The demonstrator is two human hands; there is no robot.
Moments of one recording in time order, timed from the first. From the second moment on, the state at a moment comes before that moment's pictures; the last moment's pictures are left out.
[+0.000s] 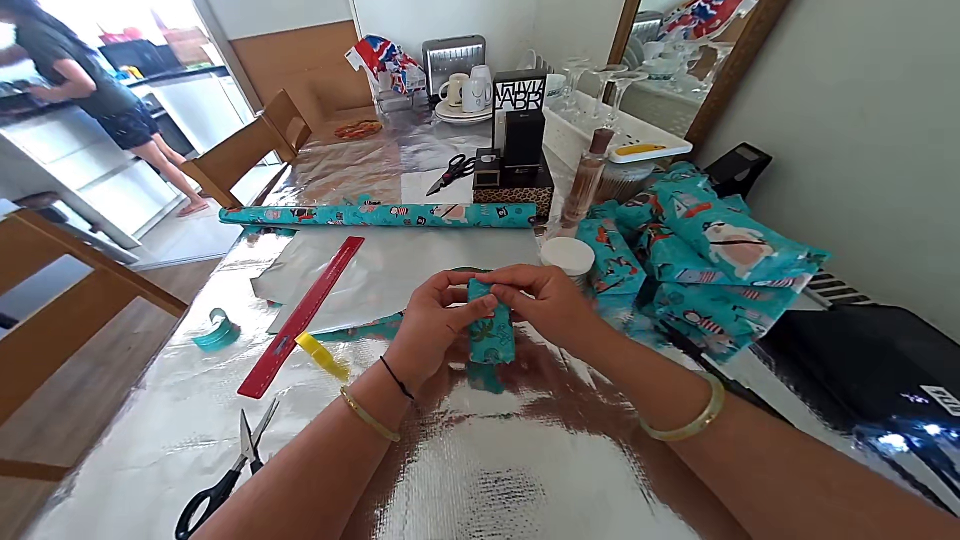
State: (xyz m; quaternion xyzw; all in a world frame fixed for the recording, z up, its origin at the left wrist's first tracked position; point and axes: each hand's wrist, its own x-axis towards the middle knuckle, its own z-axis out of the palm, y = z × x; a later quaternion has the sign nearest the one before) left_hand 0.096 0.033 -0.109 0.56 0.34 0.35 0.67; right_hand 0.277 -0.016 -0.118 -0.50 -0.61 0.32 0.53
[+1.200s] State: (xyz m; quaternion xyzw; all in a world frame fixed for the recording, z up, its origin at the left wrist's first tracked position) left_hand 0.097 0.018 -0.103 0.70 0.33 0.36 0.52; right_hand 0.263 -0.027 -0.103 -0.53 -0.31 0.46 0.64
